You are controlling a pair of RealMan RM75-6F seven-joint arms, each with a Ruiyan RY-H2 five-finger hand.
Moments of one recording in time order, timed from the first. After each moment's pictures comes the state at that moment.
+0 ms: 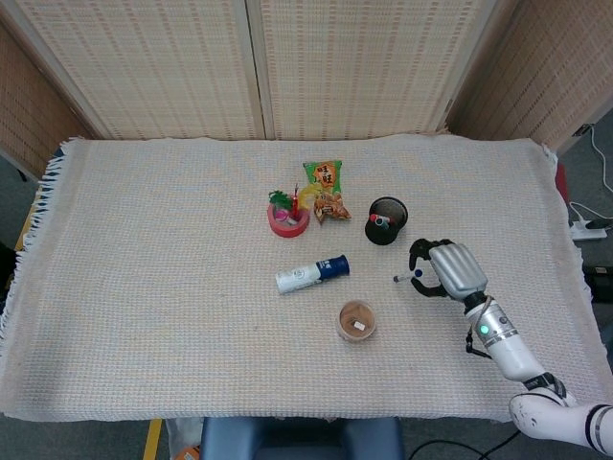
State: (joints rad) left arm 0.03 -0.83 -0.03 -1.75 1.42 1.49 -0.30; right arm 0.57 -1.22 0.14 -1.57 -1.27 1.02 0.07
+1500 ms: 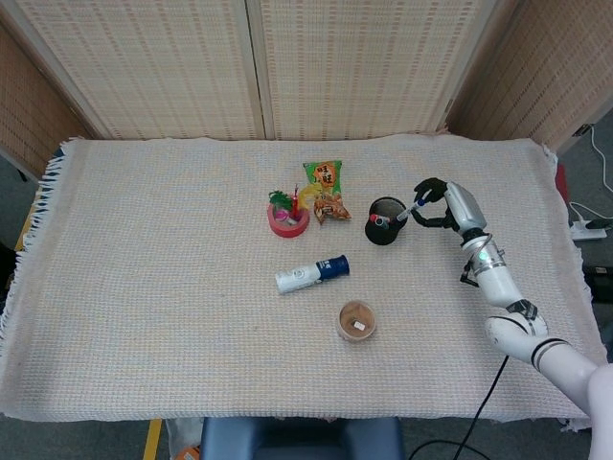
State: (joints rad) left arm 0.01 -0.85 -0.04 -1.71 1.34 1.40 -0.29; right arm 0.77 -1.52 0.27 -0.86 -1.27 0.74 0.75
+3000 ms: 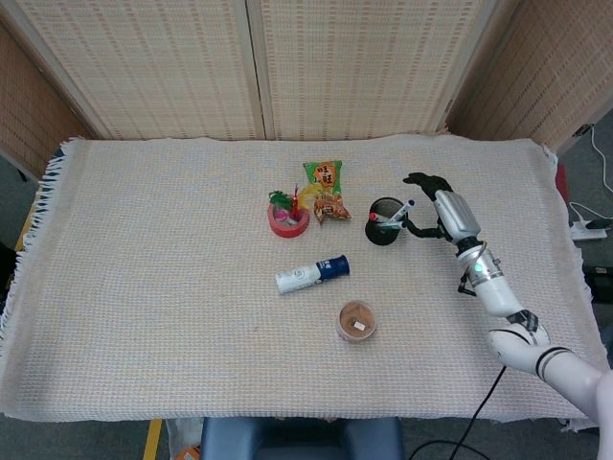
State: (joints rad) left arm 0.00 -0.86 -0.04 -1.70 1.34 1.39 -0.30; right arm 0.72 -1.46 0.24 -1.00 -1.37 0.93 0.65
